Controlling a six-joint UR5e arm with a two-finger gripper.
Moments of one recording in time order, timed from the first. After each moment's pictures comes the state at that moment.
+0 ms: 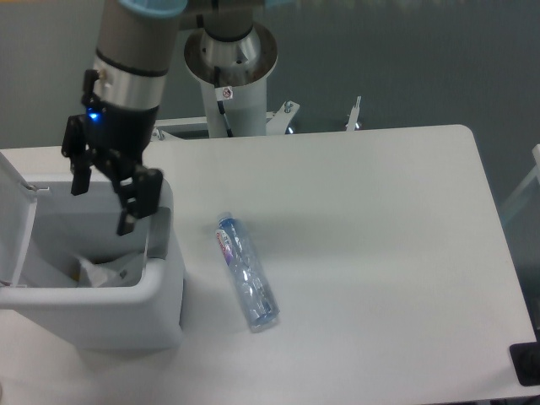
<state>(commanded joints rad) 2.31 -1.65 -1.53 -1.06 1.14 0.59</state>
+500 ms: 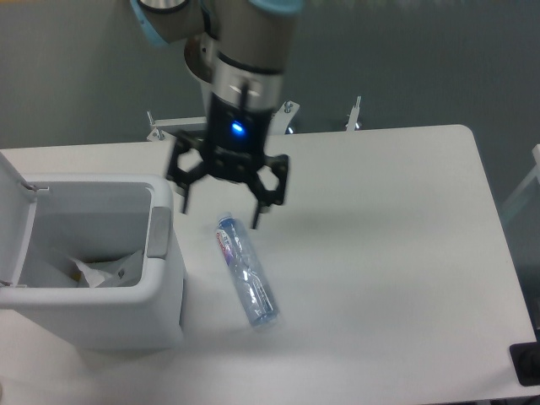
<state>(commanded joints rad) 2.49 -1.77 -1.63 -1.06 1.24 0.34</state>
